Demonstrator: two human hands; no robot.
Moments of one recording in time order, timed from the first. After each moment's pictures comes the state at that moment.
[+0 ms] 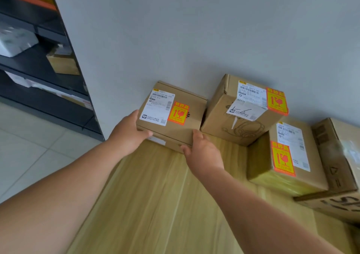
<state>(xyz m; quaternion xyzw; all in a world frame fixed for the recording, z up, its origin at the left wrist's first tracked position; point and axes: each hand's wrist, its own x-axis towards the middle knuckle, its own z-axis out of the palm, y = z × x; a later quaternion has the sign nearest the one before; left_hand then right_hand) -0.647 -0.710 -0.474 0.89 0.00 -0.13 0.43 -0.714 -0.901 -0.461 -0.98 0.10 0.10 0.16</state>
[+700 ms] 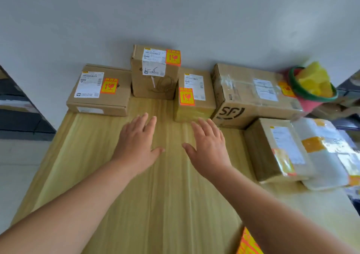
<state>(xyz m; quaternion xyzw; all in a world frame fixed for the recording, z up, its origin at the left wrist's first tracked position) -0.861 -0.838 -0.404 0.94 -0.29 -0.07 0.14 -0.955 -1.004 -0.387 -0.98 0.17 0.00 0.09</state>
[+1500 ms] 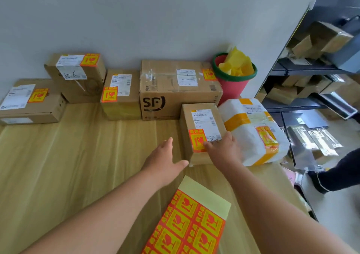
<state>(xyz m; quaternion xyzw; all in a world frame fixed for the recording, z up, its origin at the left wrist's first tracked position) -1.059 -1.063 -0.390 0.88 -0.26 -0.28 0.26 -1.127 -1.231 -0.403 -0.82 0.51 -0.03 0.26</state>
